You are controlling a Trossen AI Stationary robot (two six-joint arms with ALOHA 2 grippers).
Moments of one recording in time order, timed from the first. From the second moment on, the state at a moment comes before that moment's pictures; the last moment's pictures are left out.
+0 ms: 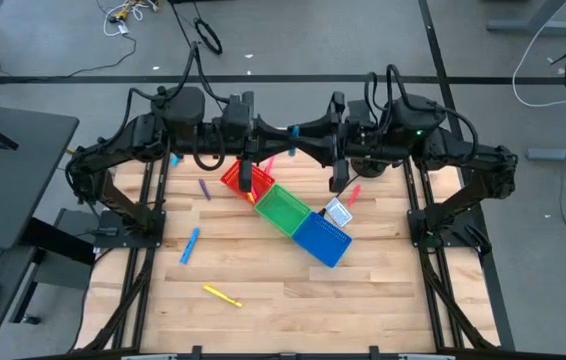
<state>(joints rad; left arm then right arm) 0.03 1.58 2.09 -0.52 -0.01 -0.04 0.05 1.50 1.88 -0.23 0.07 0.06</state>
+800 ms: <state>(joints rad) 0.05 1.49 2.09 -0.69 -0.03 -0.07 0.05 1.44 1.88 -0.49 0.06 0.20</state>
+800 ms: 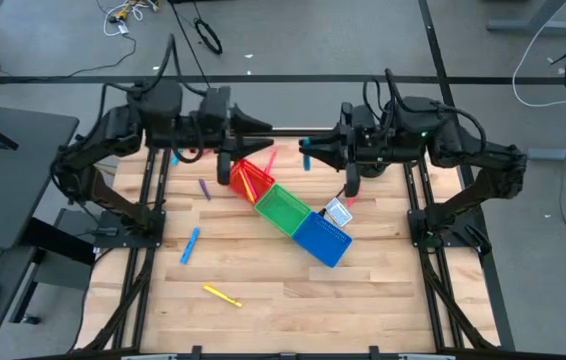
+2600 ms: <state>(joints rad) 0.06 1.47 2.09 -0.88 -0.03 -0.09 0.02 1.64 1.88 -1.52 -0.03 0.64</state>
